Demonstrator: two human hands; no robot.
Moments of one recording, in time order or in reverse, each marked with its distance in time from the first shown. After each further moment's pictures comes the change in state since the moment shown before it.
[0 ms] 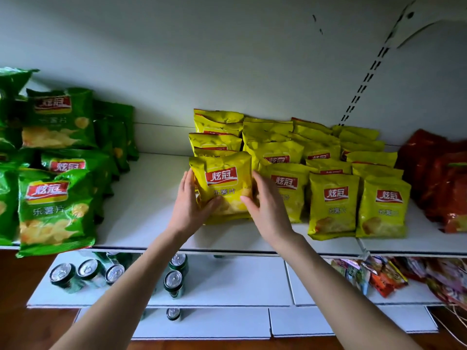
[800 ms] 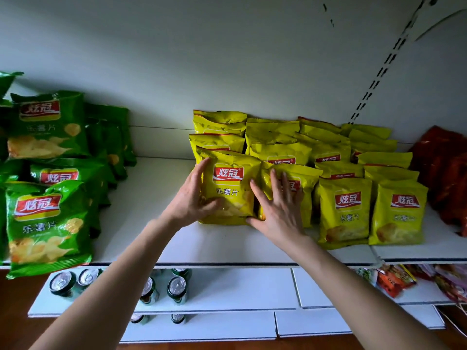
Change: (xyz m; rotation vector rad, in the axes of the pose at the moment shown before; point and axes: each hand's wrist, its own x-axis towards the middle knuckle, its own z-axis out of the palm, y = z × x) left_hand 0.040 -0.017 -0.015 0.018 -0.265 0.059; right_hand 0.014 0.046 0.021 -0.654 -0.076 -0.076
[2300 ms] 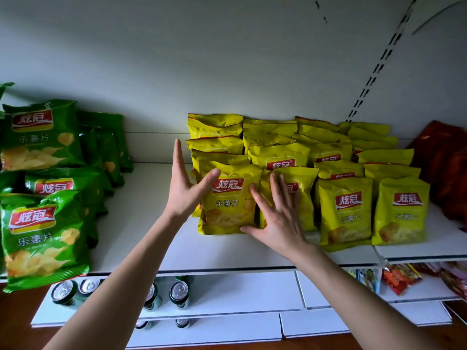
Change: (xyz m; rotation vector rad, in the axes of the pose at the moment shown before) left_hand 0.018 0.033 0.000 -0.319 0.358 -0.083; right_hand -0.007 0.005 0.017 0.188 0.191 -0.088
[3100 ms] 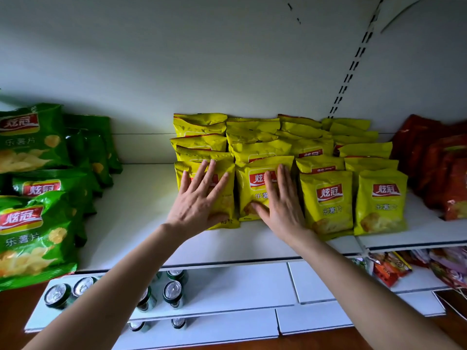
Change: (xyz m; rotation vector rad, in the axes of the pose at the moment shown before) left_hand -0.024 -0.011 0.020 1.191 -0.313 0.646; right_hand -0.006 0.043 0.003 -0.036 0.033 0.068
